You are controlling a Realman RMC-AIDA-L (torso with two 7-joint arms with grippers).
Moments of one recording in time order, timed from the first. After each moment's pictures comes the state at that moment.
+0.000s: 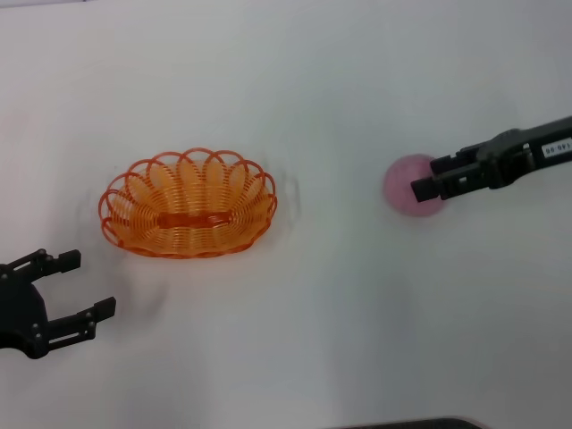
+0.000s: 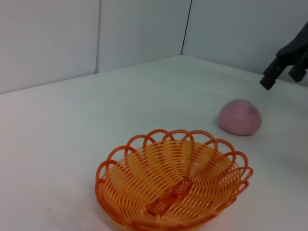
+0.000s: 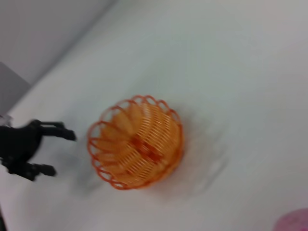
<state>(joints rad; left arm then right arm) -0.21 -2.17 0.41 0.82 2.25 1.70 -1.08 0.54 2.05 -0.72 -1.01 -2.34 -1.78 2.08</state>
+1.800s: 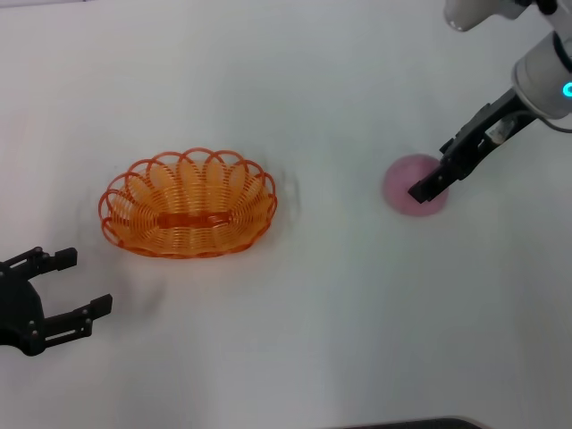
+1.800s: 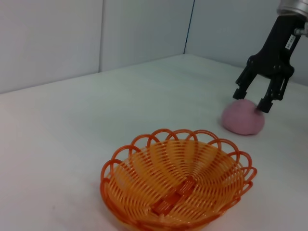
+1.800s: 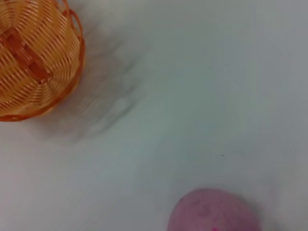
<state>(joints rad) -0.22 -2.16 0.41 0.83 2.25 1.70 -1.09 0.72 2.10 -1.07 -1.05 -2.73 -1.57 2.29</state>
